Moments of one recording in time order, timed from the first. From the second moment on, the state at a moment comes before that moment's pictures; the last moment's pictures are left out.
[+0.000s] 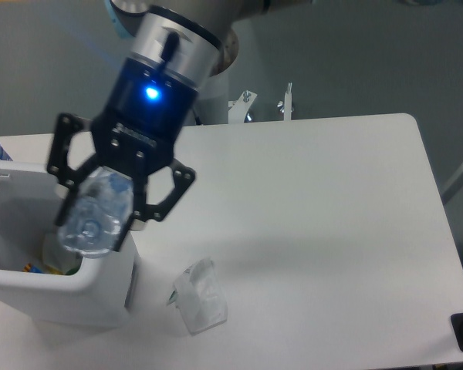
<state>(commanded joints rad) 2.26 -1.86 -1.17 -0.80 0.85 0.20</state>
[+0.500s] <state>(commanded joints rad) 2.15 -1.91 -1.18 -0.73 0.85 0.21</state>
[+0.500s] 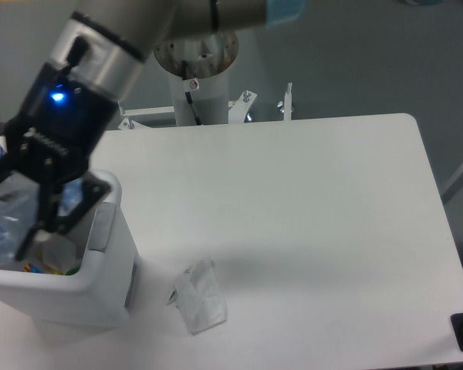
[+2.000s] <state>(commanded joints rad) 2.12 -1.95 -1.25 -0.73 0.86 0.29</state>
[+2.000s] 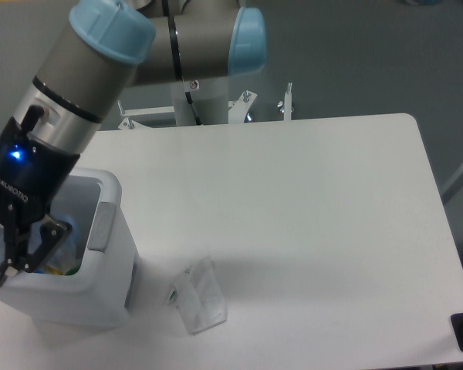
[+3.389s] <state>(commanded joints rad) 2.35 -2.12 -1.44 -0.75 1.22 0.22</state>
